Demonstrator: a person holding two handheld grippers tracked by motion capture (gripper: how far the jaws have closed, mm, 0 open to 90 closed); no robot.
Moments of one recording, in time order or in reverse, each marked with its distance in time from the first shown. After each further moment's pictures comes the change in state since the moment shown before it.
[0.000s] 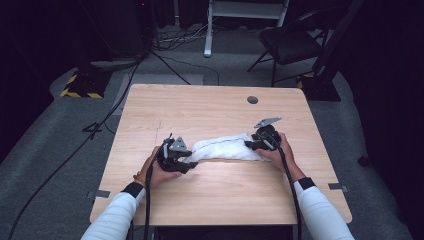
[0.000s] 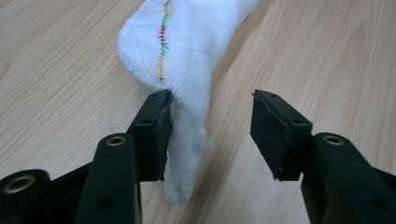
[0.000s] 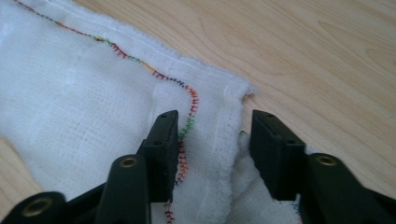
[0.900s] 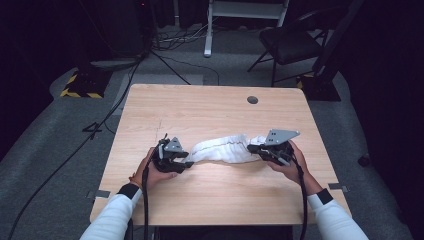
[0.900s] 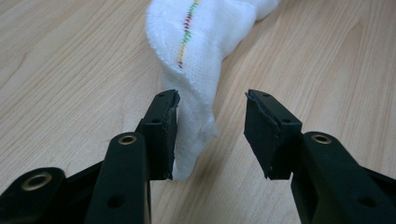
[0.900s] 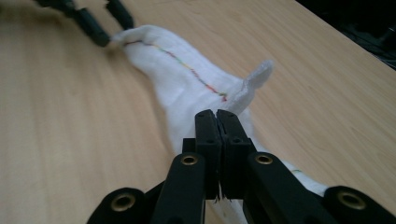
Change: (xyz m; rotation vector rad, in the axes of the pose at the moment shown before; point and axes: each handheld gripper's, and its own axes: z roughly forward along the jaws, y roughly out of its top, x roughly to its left) left arm -0.002 -0.006 -0.013 -0.003 0.009 0.005; right arm 0.064 -0.008 -0.095 -0.224 0.169 -0.336
